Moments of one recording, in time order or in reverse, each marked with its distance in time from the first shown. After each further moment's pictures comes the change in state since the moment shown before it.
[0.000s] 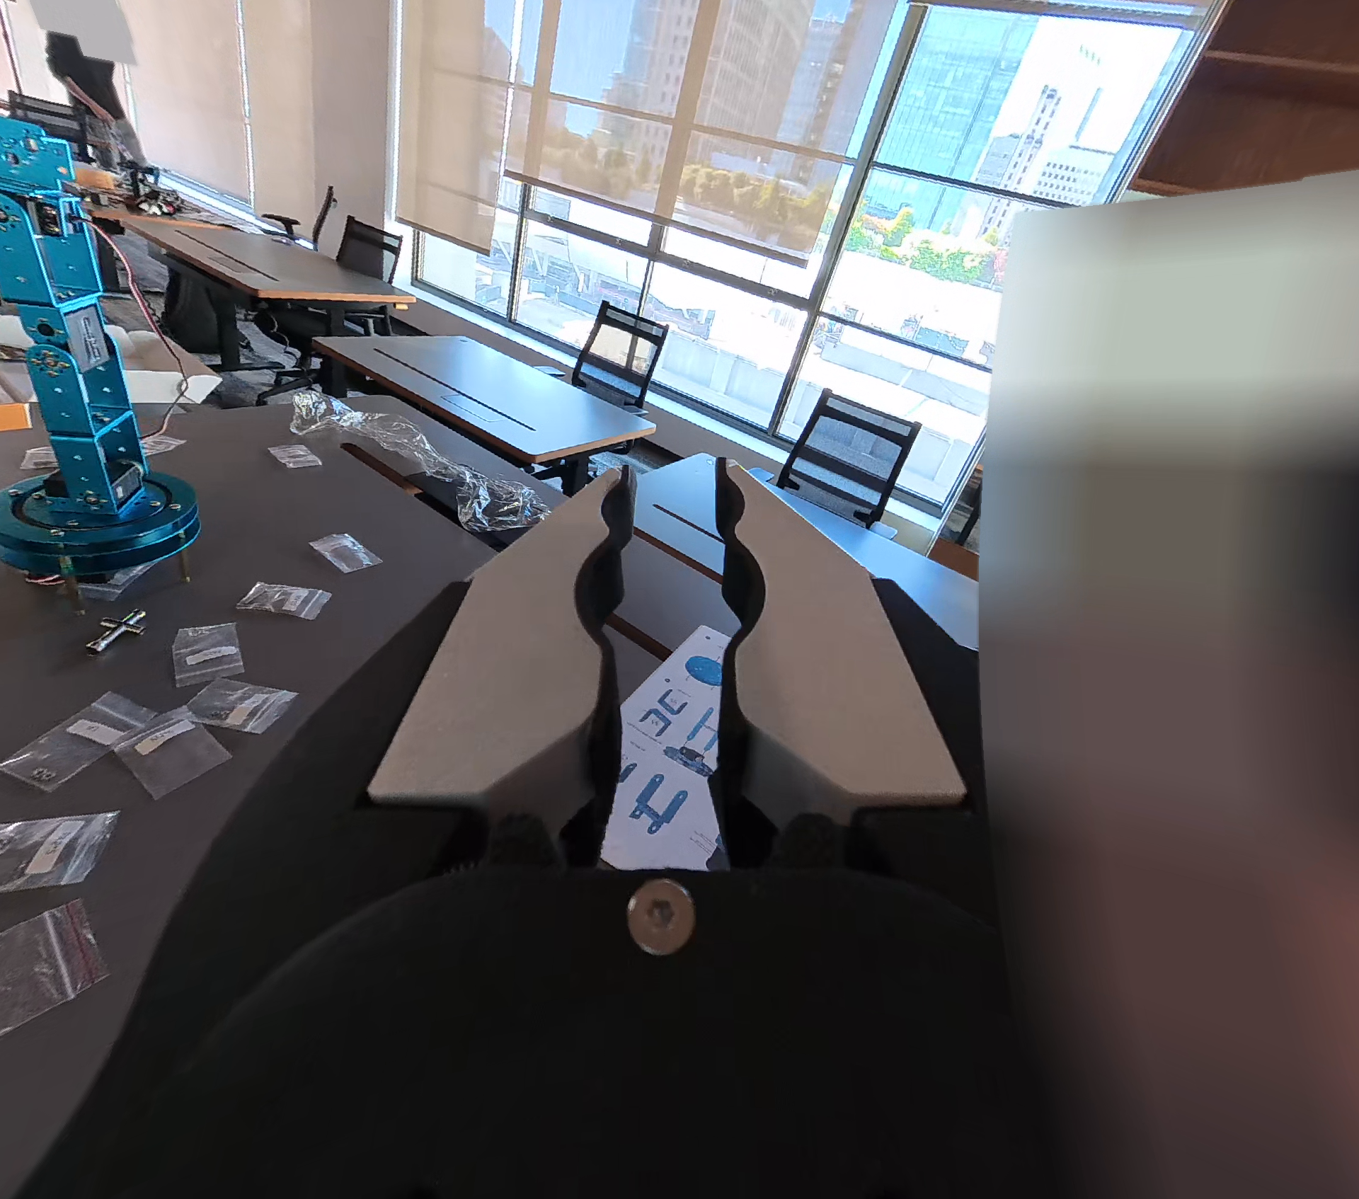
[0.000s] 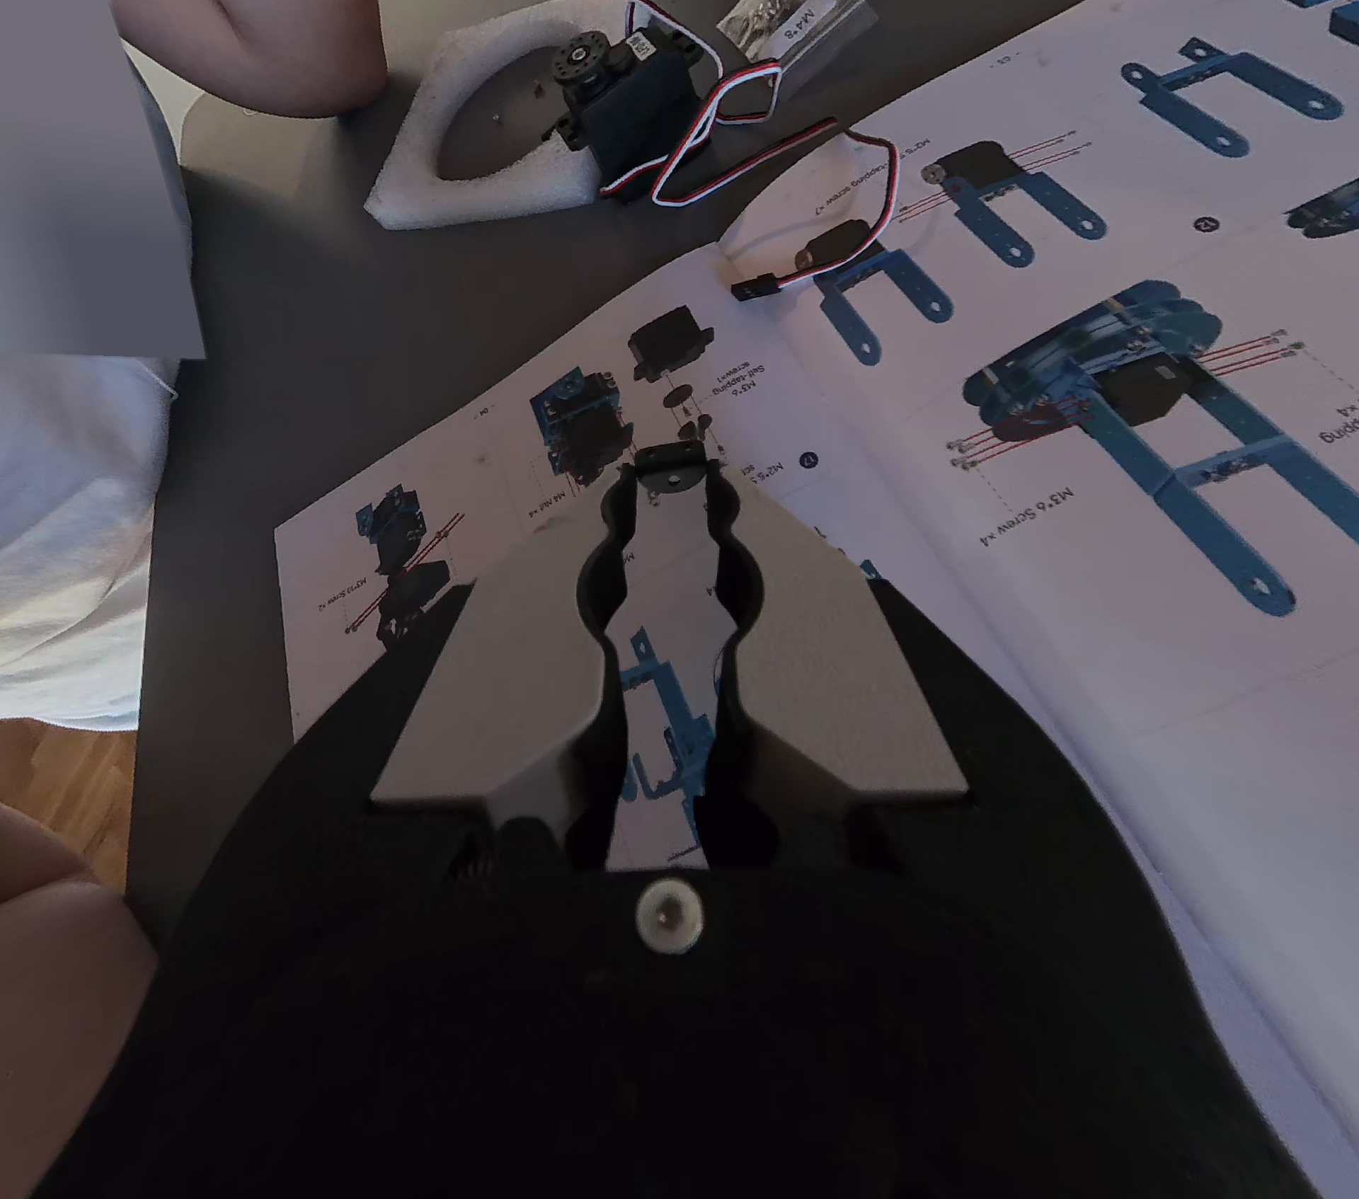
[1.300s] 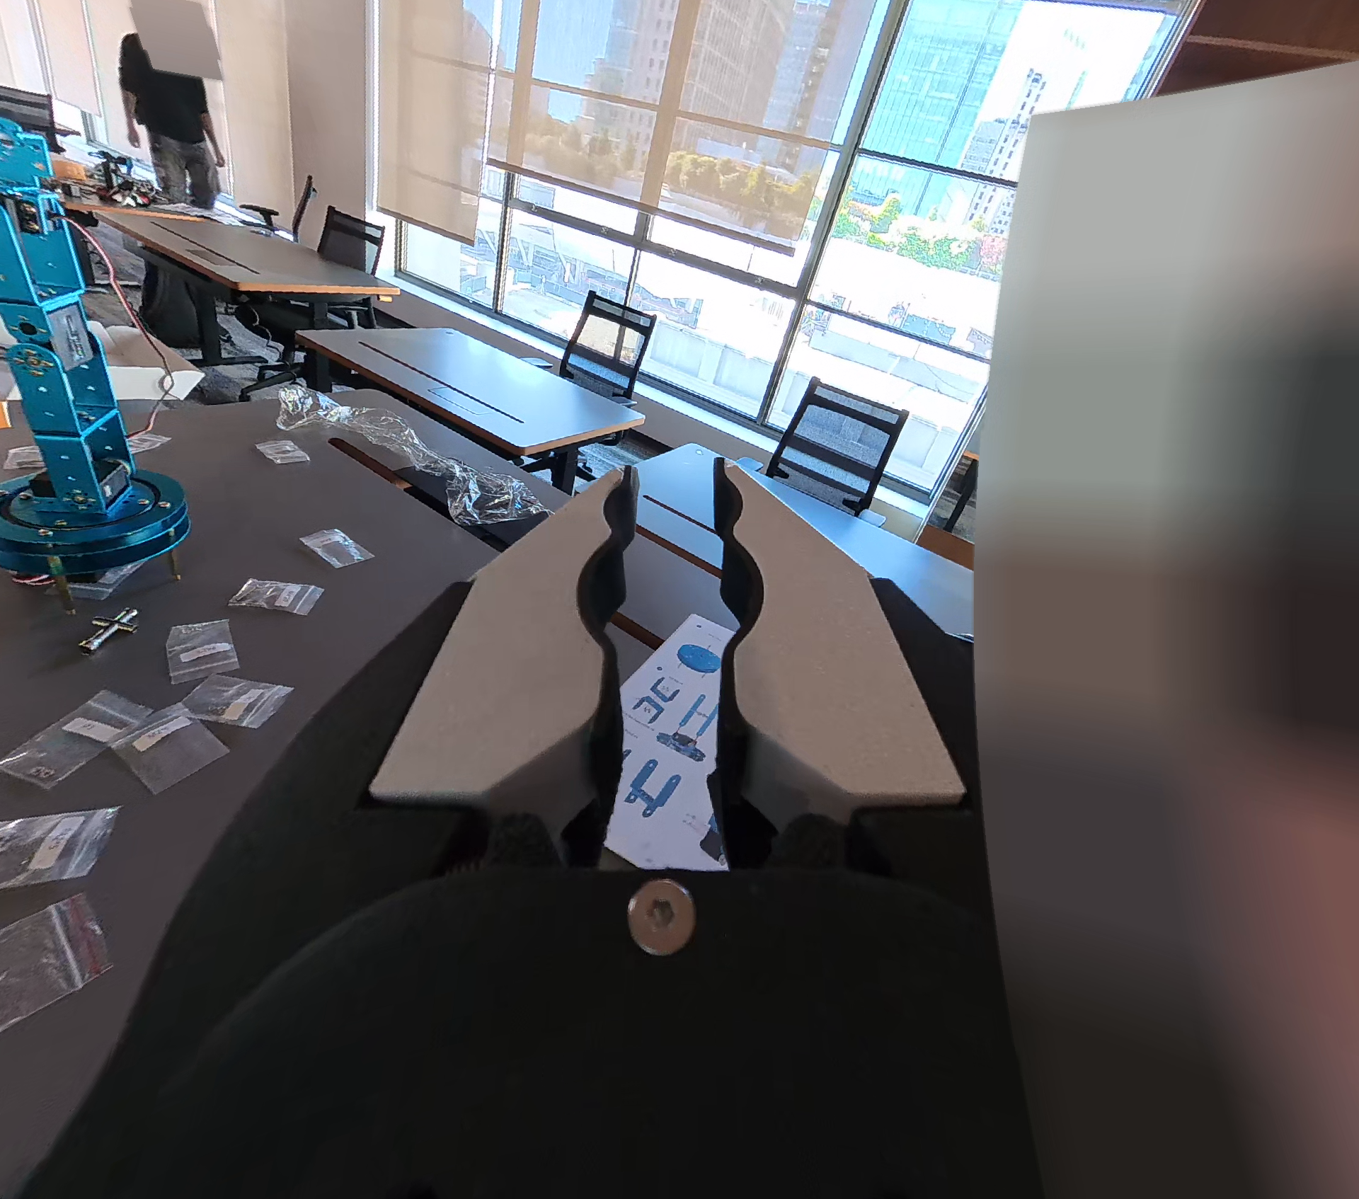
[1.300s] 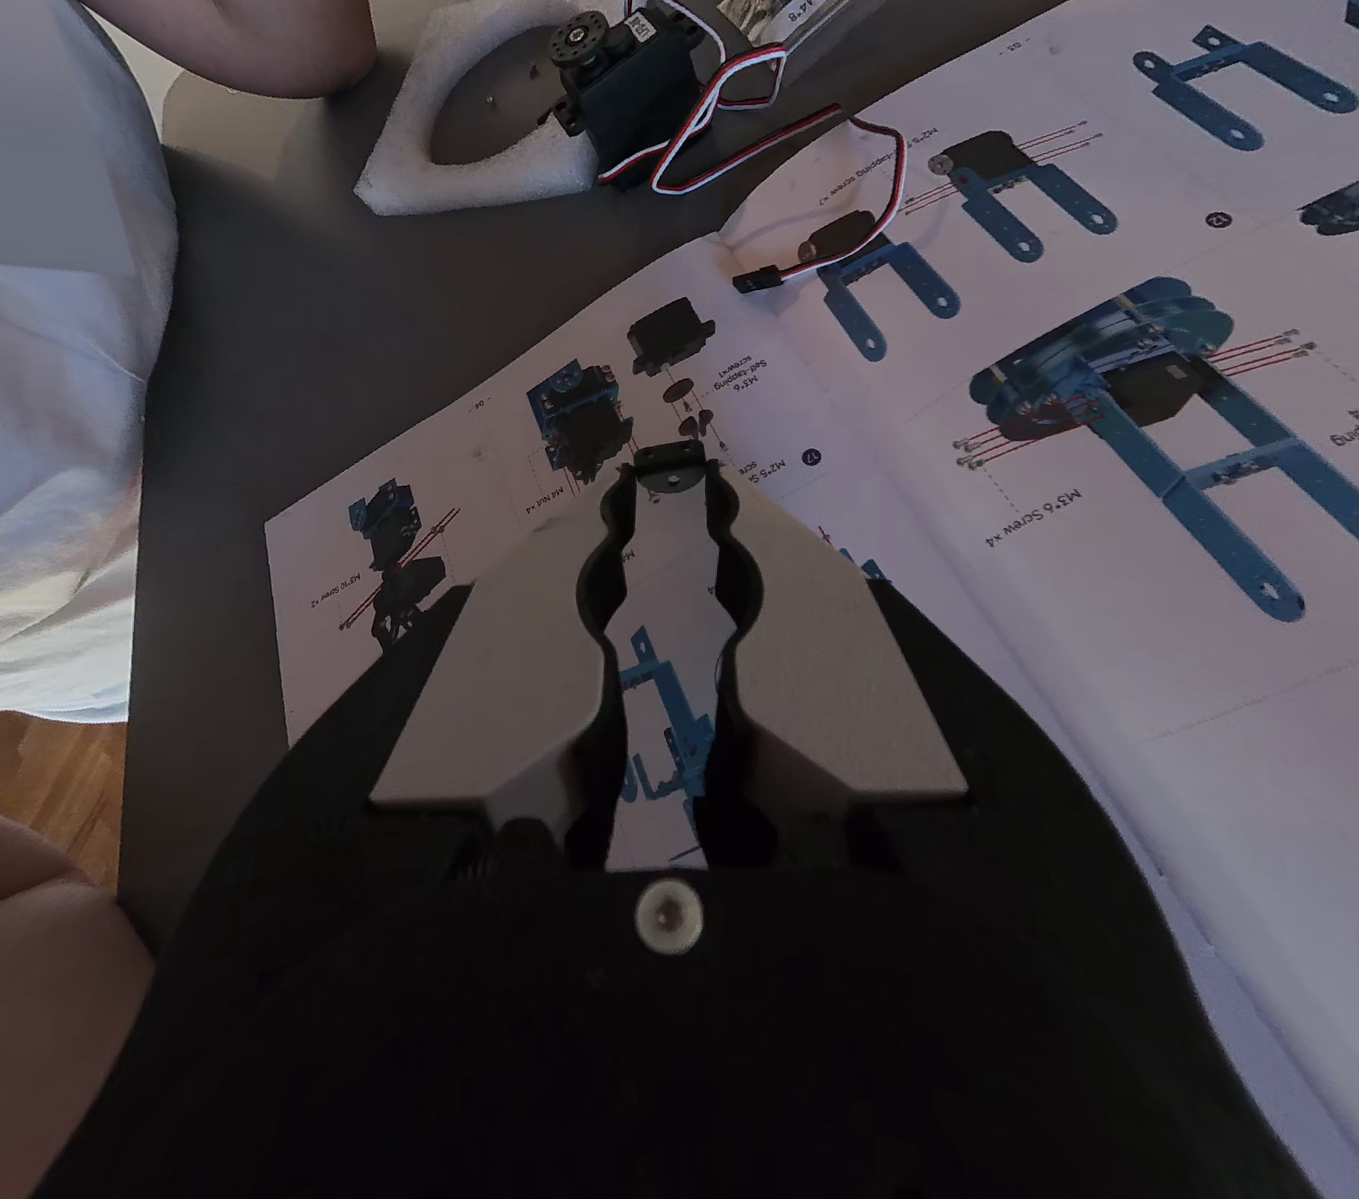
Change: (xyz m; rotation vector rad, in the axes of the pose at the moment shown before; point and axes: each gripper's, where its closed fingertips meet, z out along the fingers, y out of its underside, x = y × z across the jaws) left arm 0.003 -0.001 -0.007 -0.018 0.020 0.004; right arm 0.000 0.002 0.002 -0.021 0.008 -0.008
